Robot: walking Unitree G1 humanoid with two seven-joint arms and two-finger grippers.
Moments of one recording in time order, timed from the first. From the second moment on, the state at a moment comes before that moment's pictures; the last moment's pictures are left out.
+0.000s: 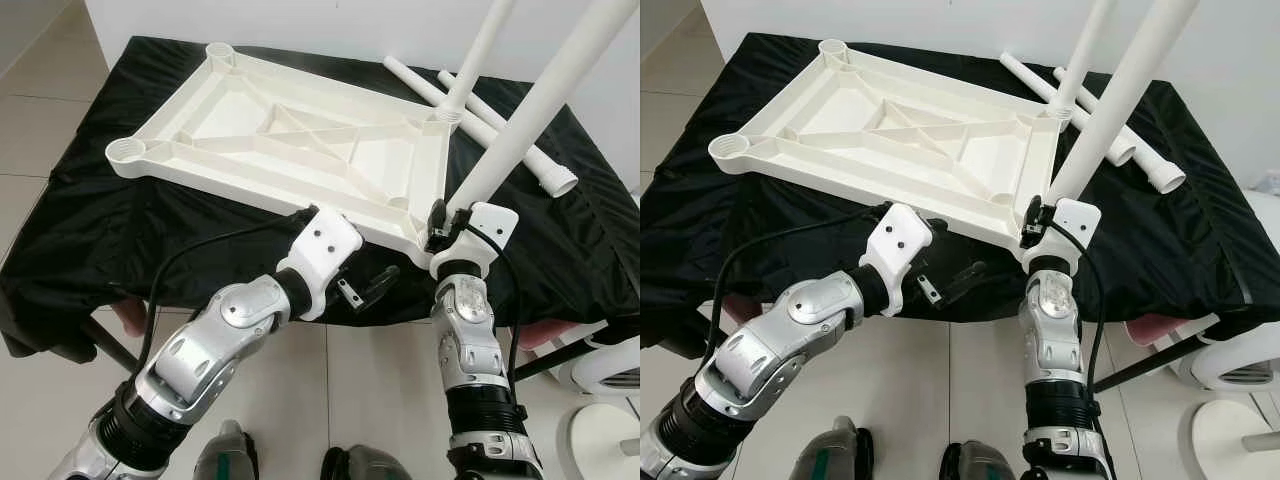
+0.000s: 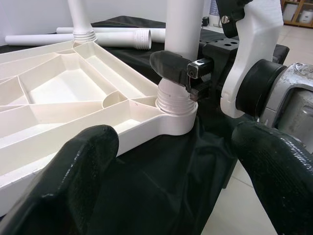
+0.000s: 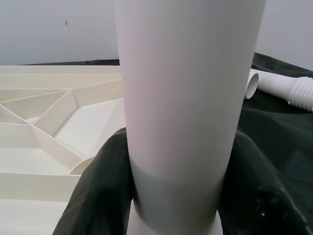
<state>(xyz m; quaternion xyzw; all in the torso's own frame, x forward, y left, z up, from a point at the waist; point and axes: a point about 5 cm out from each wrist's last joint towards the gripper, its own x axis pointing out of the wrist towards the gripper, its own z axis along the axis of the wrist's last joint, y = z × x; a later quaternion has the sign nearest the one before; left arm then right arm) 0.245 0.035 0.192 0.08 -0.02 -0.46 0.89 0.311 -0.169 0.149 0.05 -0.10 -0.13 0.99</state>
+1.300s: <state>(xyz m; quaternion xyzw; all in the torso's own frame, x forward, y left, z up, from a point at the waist) 0.244 0.035 0.192 0.08 -0.02 -0.46 0.89 0.319 -0.202 0.155 0.02 -0.09 0.20 0.98</state>
